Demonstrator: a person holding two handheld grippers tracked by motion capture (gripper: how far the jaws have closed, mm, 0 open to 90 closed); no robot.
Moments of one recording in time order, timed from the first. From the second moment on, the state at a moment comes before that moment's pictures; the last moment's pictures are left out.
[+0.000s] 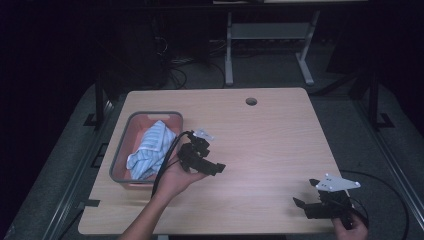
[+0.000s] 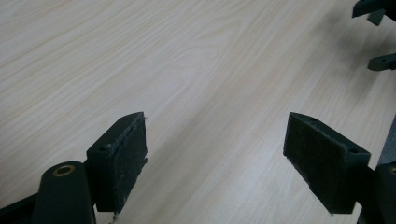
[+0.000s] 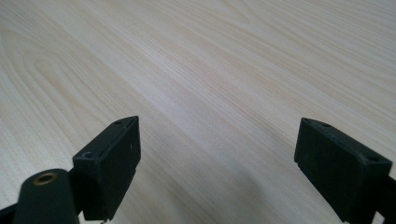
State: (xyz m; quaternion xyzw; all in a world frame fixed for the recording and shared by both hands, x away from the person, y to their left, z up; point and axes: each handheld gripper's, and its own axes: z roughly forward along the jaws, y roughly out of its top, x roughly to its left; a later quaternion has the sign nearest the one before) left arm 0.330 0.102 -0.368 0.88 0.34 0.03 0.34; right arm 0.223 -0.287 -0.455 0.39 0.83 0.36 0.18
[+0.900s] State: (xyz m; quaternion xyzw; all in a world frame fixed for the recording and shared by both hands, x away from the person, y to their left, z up) left arm 0.355 0.136 -0.347 0.87 0.37 0.03 0.33; right arm 0.223 -0.296 -0.454 0.40 0.82 0.36 0.19
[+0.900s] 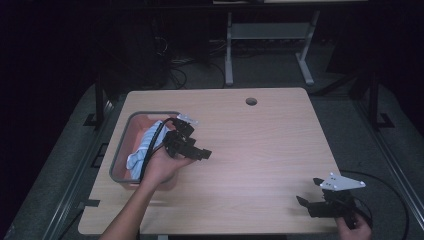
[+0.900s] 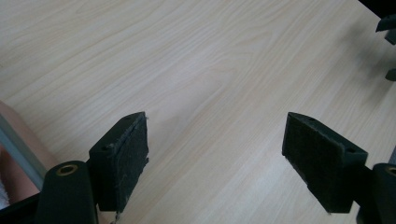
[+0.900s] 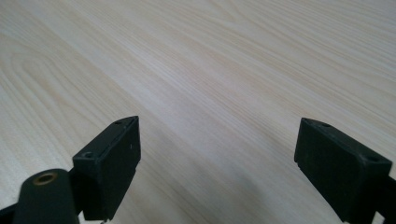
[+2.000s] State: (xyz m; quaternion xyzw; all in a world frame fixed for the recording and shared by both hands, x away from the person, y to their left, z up) left arm 0.372 0.209 -0.328 0.83 0.46 0.07 0.32; right arm 0.224 -0.300 -0.453 0.40 0.82 0.36 0.19
